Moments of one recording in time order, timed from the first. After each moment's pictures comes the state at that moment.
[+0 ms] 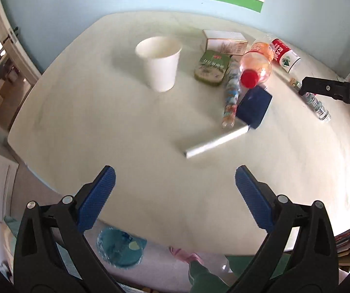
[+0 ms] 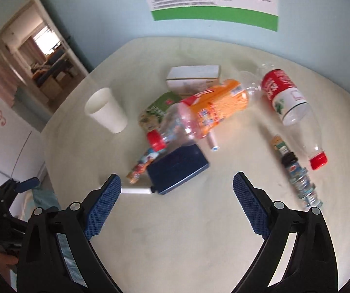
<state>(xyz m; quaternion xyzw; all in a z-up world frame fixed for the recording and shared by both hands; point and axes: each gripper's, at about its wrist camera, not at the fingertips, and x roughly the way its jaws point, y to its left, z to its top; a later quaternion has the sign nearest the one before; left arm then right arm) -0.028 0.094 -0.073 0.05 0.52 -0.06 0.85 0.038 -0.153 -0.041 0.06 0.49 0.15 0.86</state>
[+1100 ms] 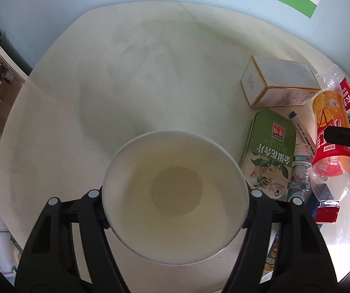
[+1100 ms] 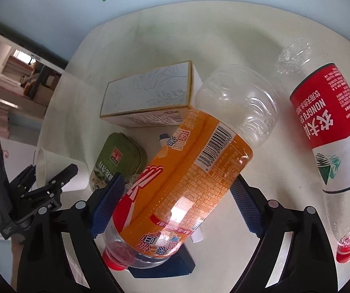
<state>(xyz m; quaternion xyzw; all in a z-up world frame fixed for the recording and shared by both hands) 0.191 0.106 -0.131 0.05 0.57 -0.04 0.82 0.217 -0.160 -0.118 0.15 0.60 0.15 0.77</state>
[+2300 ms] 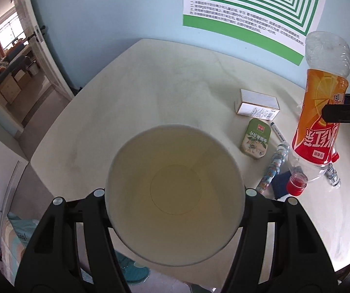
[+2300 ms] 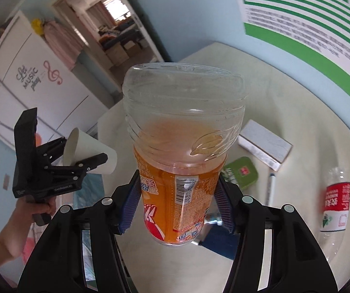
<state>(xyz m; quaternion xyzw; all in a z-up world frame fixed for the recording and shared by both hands) 0.041 0.182 0.002 0.00 0.48 0.03 0.88 0.139 -0.052 0.054 -0.01 0.49 0.39 0.78</state>
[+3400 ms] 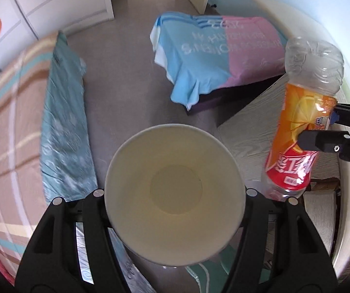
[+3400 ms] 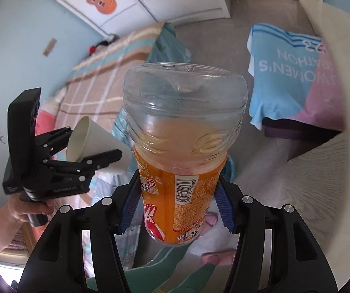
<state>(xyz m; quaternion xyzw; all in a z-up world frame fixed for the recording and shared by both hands) -0.286 0.456 -0.189 -0.28 0.54 0.28 0.74 -0.127 0.389 -0.152 -0.25 0.56 0.61 0.51</state>
